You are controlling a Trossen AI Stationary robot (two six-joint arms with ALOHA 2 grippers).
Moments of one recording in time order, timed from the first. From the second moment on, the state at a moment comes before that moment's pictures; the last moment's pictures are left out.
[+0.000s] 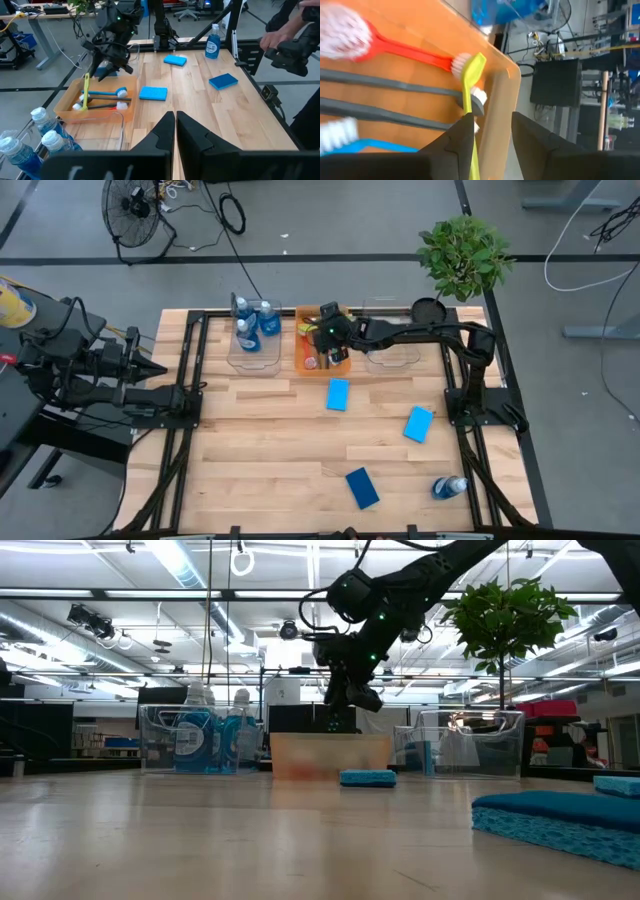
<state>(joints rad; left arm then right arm) -0.01 0.25 1.21 -1.26 -0.04 0.04 -0.32 1.89 1.35 -0.20 0.39 -0.95</state>
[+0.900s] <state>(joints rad) -0.01 0.25 1.21 -1.26 -0.04 0.04 -0.49 1.89 1.57 -0.62 -0.04 -0.59</state>
